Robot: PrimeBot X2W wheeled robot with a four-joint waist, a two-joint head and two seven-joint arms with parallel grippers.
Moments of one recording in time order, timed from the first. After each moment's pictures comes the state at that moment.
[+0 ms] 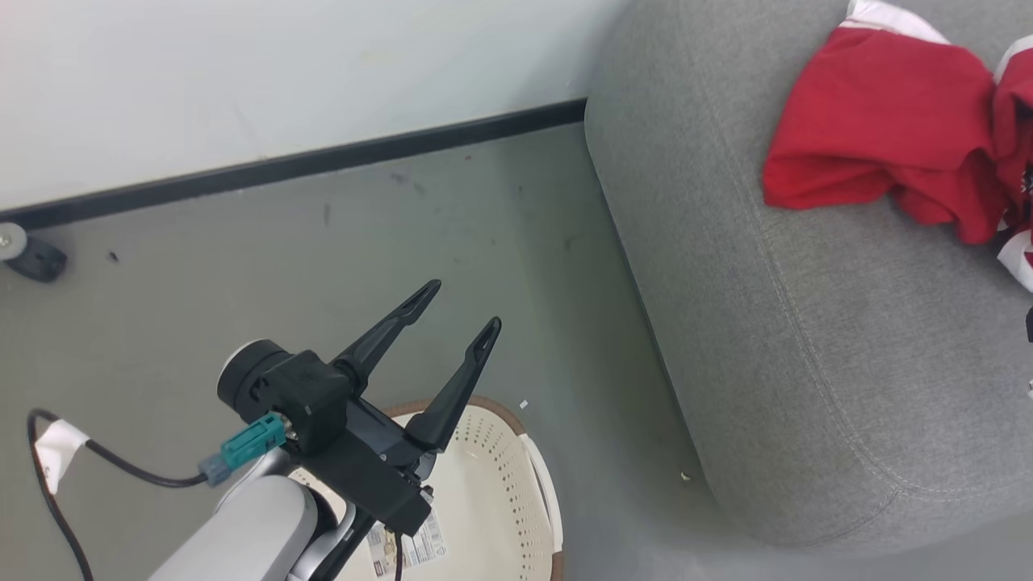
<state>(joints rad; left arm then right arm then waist) -0.56 0.37 -0.71 0.13 -0.63 -0.09 -0.20 -0.80 -0.52 0.23 0.82 0.39 -0.02 -0.18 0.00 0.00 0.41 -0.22</state>
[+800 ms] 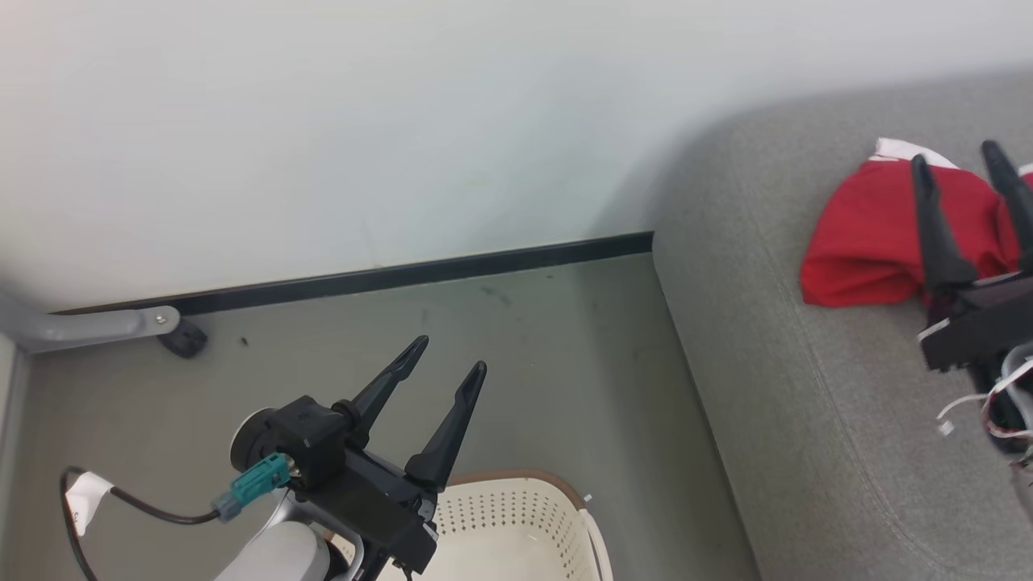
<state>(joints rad) -0.46 0.31 -0.68 0.22 -0.69 -0.07 -0.23 -0.65 -0.47 0.29 0.42 0.46 0.11 -0.24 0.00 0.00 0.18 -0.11</state>
